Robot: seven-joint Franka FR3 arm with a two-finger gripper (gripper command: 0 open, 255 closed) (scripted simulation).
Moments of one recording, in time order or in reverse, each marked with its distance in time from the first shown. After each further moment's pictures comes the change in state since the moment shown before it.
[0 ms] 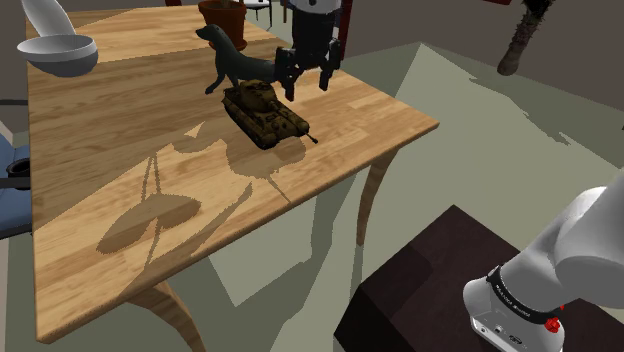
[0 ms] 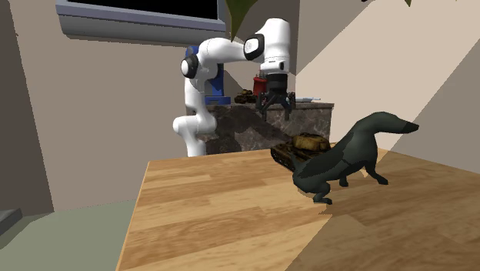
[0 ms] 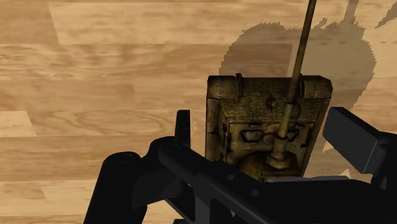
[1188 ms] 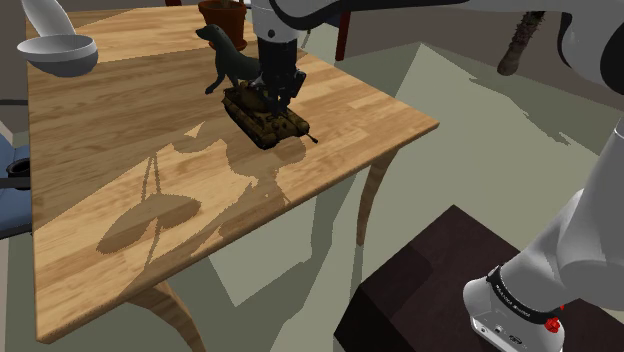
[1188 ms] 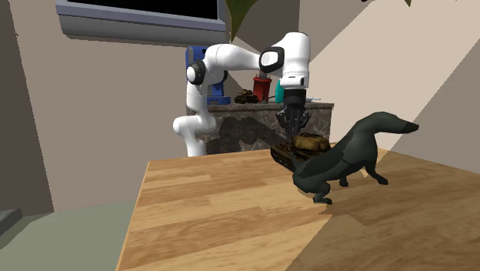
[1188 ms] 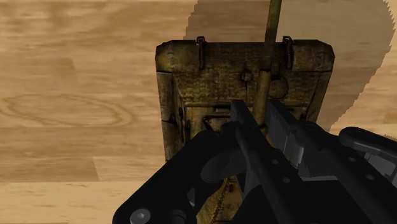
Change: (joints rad) arm 0.063 0.218 0.018 0.155 -0.094 0.036 0.094
